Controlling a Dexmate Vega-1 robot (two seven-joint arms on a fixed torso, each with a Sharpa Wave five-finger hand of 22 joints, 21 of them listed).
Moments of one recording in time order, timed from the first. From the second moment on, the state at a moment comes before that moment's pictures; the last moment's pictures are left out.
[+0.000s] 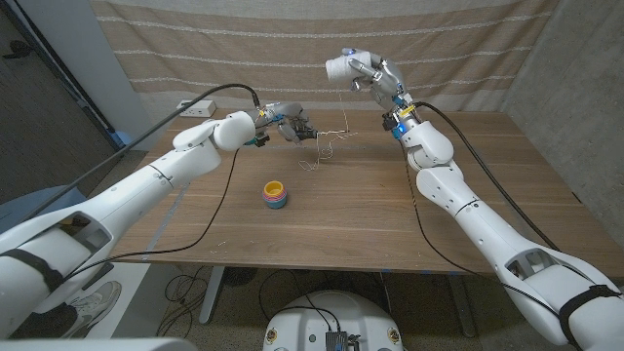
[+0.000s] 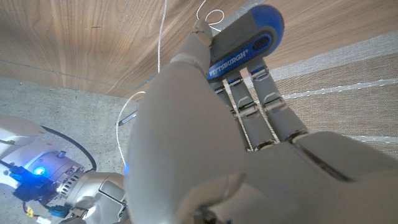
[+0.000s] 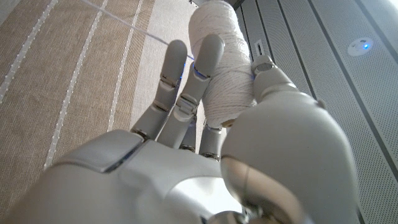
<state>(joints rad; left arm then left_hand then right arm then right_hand) 0.45 0.74 0.70 -1.61 0.37 -0.01 -0.20 1.44 -0.04 0.34 -0.16 0.17 1.00 -0.01 0.26 0.26 0.84 -0.05 0.32 0.61 0.87 -0.07 0.40 0.60 0.74 -0.07 0.84 0.17 -0.66 -0.39 -0.45 -1.44 0.66 0.54 0.27 0.99 -0.01 0.39 -0.12 0.21 0.86 0.03 0.19 0.28 0.77 0.16 0.68 0.25 1.32 -0.21 0.63 0.96 0.78 -0.09 1.41 0.18</state>
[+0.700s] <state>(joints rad) 0.43 0.71 0.72 -1.56 0.36 -0.04 -0.20 1.44 -0.04 0.33 -0.16 0.17 1.00 -0.01 0.26 0.26 0.84 -0.05 0.33 0.62 0.87 -0.07 0.40 0.61 0.73 -0.07 0.85 0.17 -0.63 -0.27 -0.43 -1.32 0.63 0.54 0.12 0.99 -0.01 0.40 -0.12 0.21 0.86 0.03 0.19 0.27 0.77 0.16 0.68 0.25 1.33 -0.21 0.62 0.94 0.79 -0.09 1.41 0.18</state>
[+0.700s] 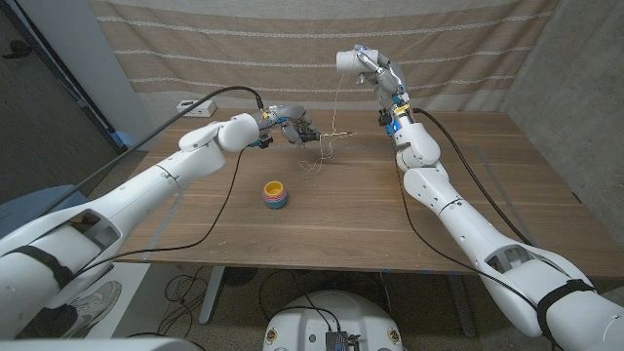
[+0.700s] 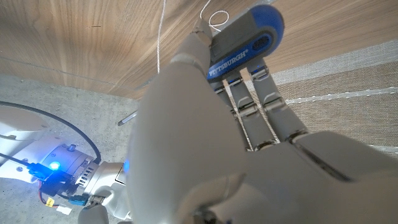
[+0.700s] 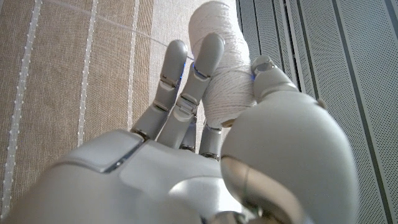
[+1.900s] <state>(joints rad) 0.44 0.74 0.77 -1.64 0.60 0.12 -0.17 1.44 -0.04 0.34 -0.16 0.17 1.01 -0.01 0.26 0.26 0.84 -0.05 0.32 0.62 0.87 -0.07 0.40 0.61 0.73 -0.07 0.85 0.17 -0.76 -0.51 -0.43 -1.58 0.27 0.22 -0.24 0.99 -0.01 0.40 -0.12 0.20 0.86 0.03 0.19 0.26 0.78 0.17 0.68 0.25 1.33 -0.21 0.62 0.94 0.79 -0.09 1.41 0.18</state>
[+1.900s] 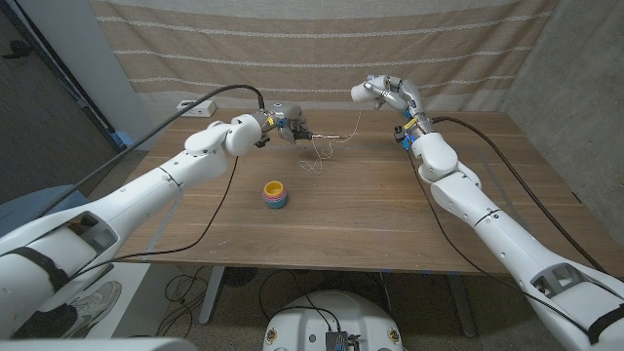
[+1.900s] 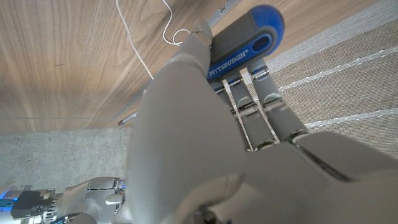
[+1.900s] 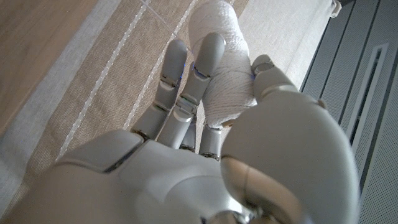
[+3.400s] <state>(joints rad) 0.46 0.74 0.81 -1.61 0.67 0.18 -0.22 1.41 -0.01 0.32 -0.14 0.18 0.95 0.05 0.20 0.29 0.73 -0.05 0.23 0.60 0.83 -0.11 0.33 0.57 0.70 -0.07 0.88 0.18 -0.78 -0.70 -0.55 -1.81 0.10 -0.38 -0.23 0.98 -0.01 0.42 -0.13 0.18 0.86 0.03 0.18 0.25 0.78 0.17 0.68 0.25 1.34 -0.21 0.58 0.88 0.81 -0.09 1.41 0.17</state>
